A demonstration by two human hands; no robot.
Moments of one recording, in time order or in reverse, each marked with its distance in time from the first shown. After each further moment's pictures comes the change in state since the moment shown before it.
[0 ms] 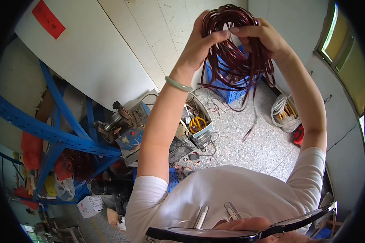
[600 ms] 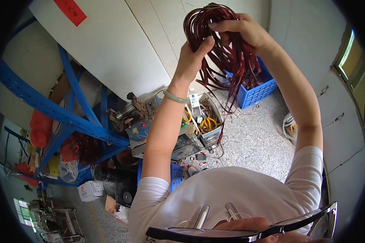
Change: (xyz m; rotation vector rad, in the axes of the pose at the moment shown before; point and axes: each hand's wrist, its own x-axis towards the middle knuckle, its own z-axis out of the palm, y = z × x) left_hand -0.050 0.018 -0.028 0.247 0.257 0.000; right_hand 0.039 -0.003 0.059 0.063 -0.126 -0.068
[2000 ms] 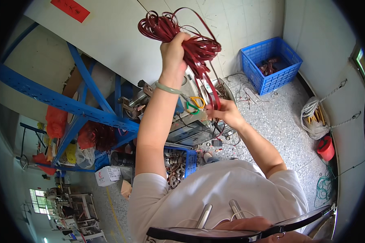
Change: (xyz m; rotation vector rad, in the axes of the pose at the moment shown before) left_hand -0.006 -0.014 -0.042 -0.095 0.533 -0.206; right_hand -0.124 0.214 0.101 0.426 -0.244 0.381
